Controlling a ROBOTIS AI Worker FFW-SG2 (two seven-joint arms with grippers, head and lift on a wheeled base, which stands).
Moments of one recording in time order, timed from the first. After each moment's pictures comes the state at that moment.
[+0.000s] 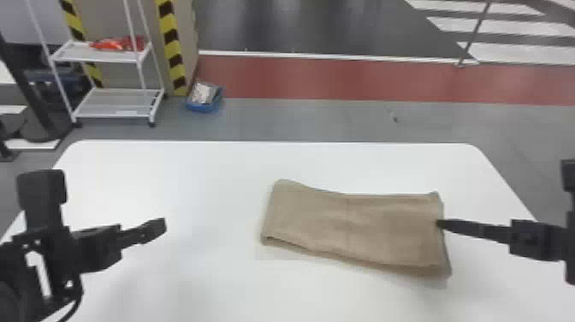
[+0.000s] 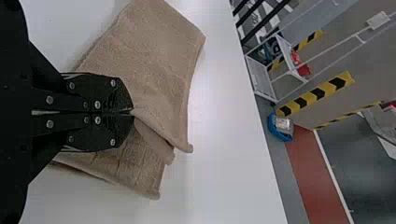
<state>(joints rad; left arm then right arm) 0.11 0.00 0.27 -2.16 0.11 1.20 -0.34 -0.09 -0.20 -0.46 -1.92 0.39 1.31 1.36</state>
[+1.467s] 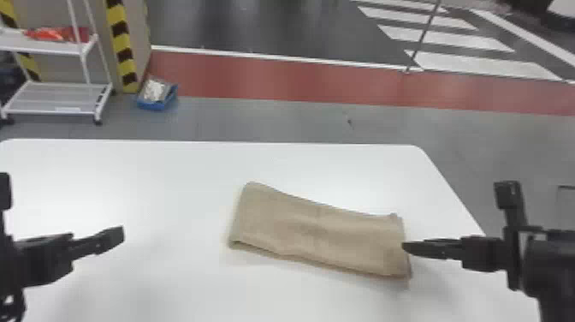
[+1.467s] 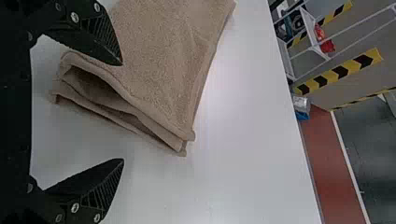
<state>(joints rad) 0.10 0.00 0.22 -2.14 0.09 1.21 -0.35 -0.05 -0.24 -0.49 -1.76 0.45 1.10 1.36</state>
